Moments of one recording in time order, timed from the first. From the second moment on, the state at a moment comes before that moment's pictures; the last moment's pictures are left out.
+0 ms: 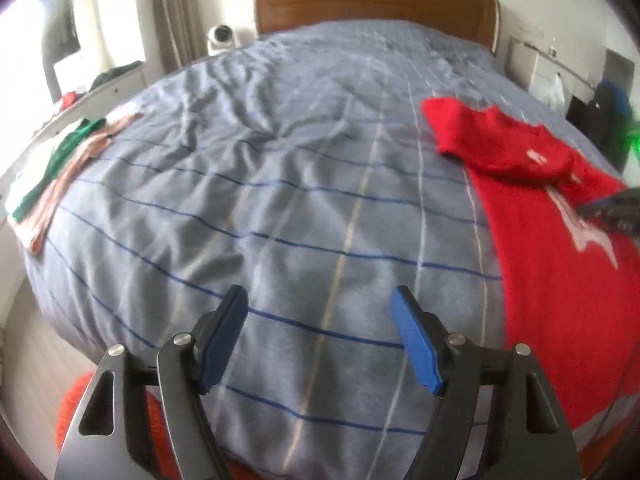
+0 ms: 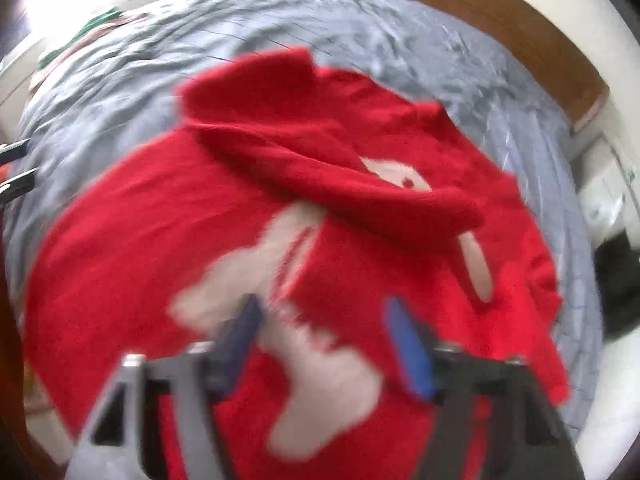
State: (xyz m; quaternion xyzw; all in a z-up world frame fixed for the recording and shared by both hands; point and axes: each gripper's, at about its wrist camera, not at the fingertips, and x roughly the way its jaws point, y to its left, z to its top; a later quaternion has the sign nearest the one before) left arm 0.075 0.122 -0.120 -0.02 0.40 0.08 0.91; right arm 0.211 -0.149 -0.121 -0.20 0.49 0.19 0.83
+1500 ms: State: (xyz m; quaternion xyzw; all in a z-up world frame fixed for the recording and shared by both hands) left arm 0.066 0.107 -0.133 0.02 0.42 0.09 0.90; right arm 0.039 -0.616 -0.164 0.42 0.37 -0.24 0.79
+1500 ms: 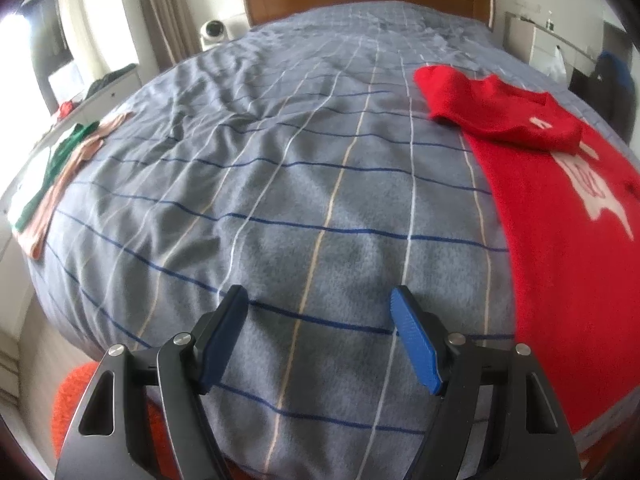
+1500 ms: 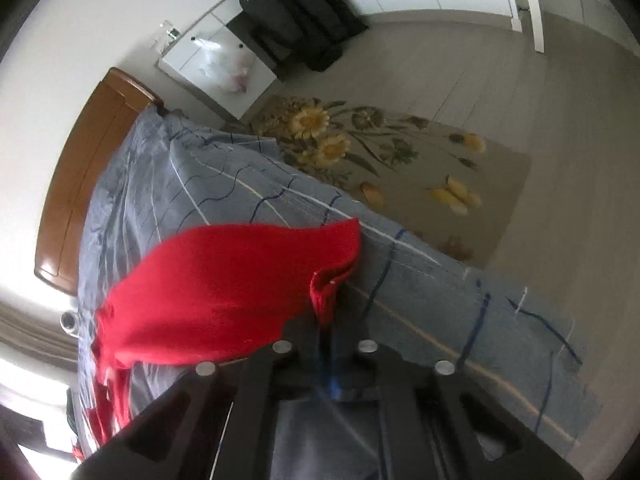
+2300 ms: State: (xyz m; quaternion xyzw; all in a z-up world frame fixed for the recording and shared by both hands) left arm 0.070 0.102 -0.110 0.04 0.43 0.06 0.90; right arm 0.017 -0.614 -0.142 0.37 0.38 -0.26 0.81
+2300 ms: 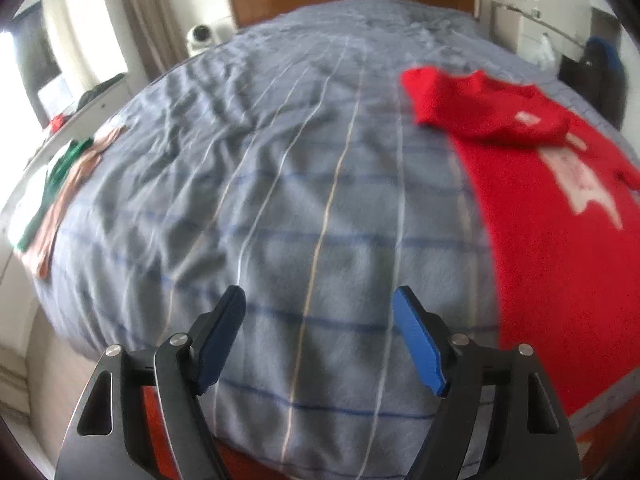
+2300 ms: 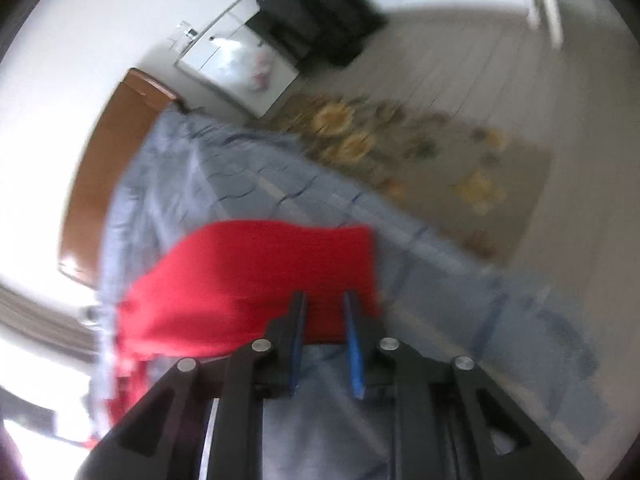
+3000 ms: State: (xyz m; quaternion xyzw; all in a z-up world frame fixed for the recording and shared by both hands) left arm 0.223 -0.138 -0.117 0.13 0.51 -0.36 0.77; right arm 0.002 -0.391 -0.098 0.16 0.32 -0.07 0.93
